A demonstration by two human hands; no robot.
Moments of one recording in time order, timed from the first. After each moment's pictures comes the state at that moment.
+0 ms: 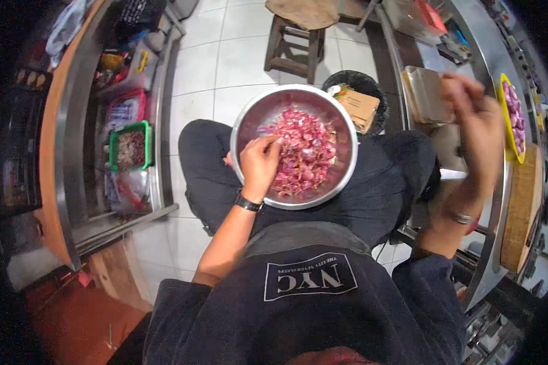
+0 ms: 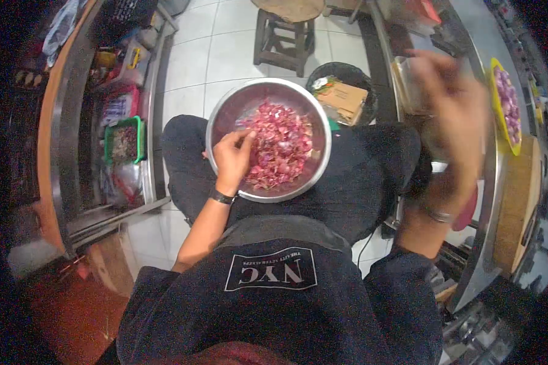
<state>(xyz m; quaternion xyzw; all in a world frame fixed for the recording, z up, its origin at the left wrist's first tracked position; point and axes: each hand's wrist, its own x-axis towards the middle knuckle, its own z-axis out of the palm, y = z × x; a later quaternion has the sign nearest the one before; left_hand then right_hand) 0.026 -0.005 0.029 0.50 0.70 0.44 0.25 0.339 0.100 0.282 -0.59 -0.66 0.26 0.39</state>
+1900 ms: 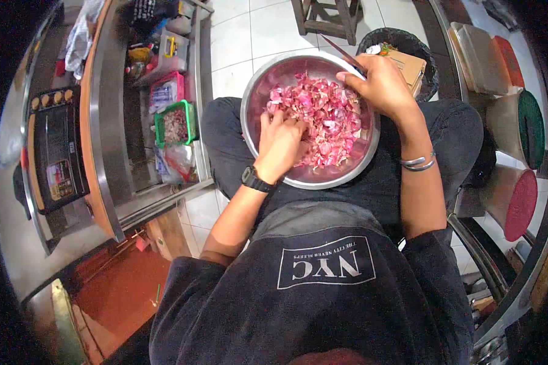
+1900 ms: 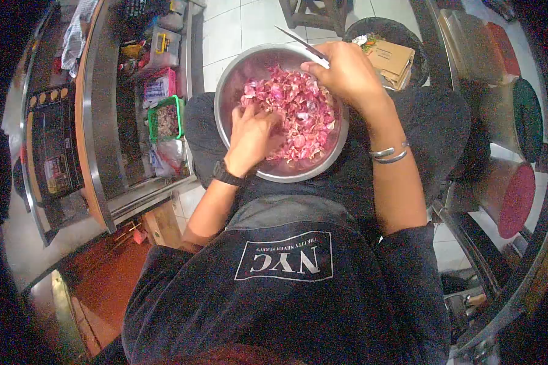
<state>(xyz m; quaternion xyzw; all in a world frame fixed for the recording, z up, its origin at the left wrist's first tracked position) 0.036 0.001 0.056 0.81 0.59 0.02 0.06 0.266 0.140 0.089 -0.49 -0.77 0.35 0.23</state>
